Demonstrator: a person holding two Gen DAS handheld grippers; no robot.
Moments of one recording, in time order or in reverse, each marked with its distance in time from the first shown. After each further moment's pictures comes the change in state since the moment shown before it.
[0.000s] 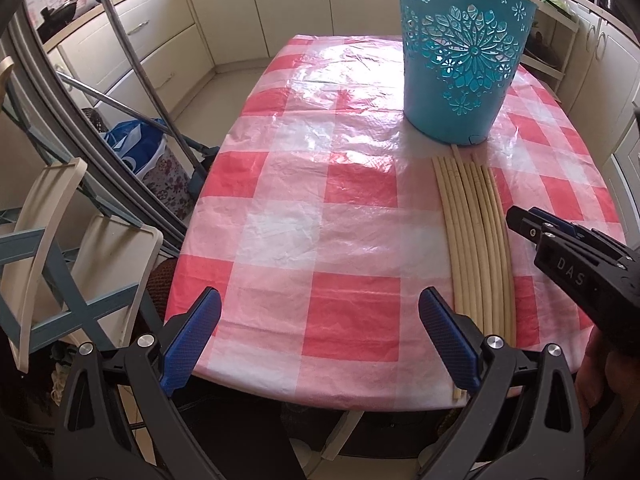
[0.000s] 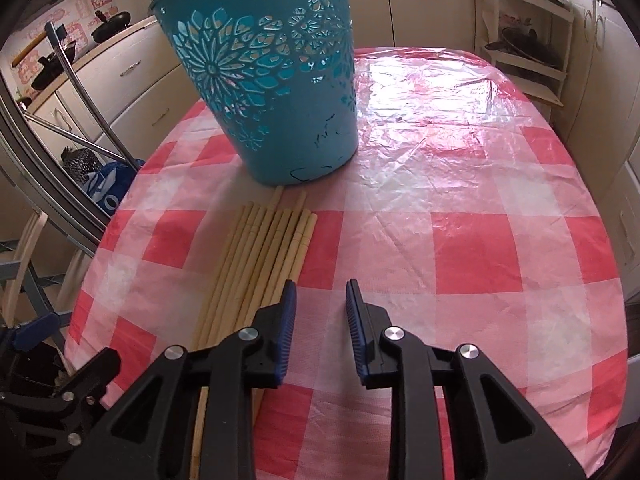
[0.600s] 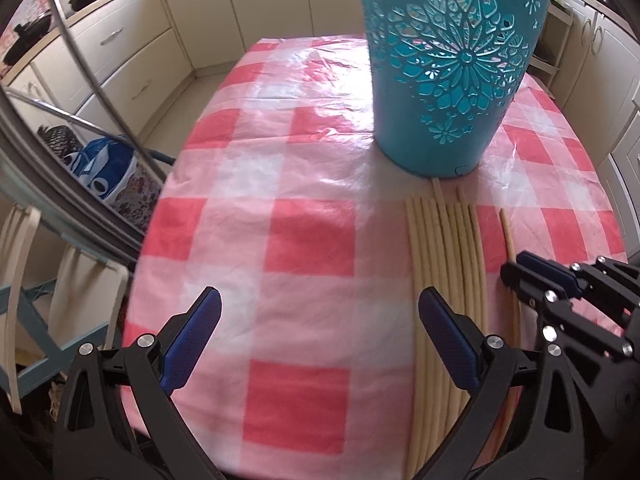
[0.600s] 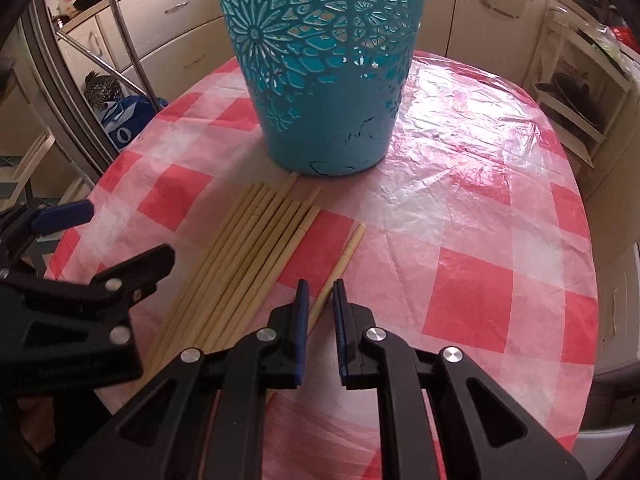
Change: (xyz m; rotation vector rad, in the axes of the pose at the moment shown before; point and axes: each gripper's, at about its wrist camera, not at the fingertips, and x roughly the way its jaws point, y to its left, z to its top) left arm 0.040 -0.039 0.051 0.043 0.010 -0.040; right arm 0.013 0.002 0.015 -0.295 0.086 -0.016
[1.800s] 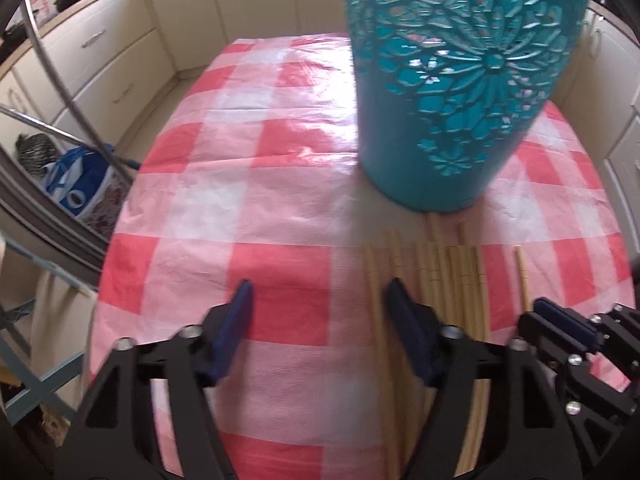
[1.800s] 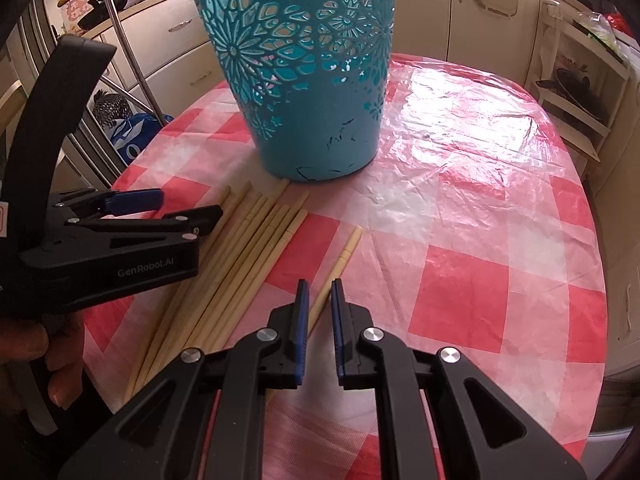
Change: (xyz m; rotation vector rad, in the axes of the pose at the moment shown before) left arm 0.027 -0.013 0.024 0.013 -0.012 -0.077; right arm -0.003 -0.013 -0.008 0.032 -0.057 0.052
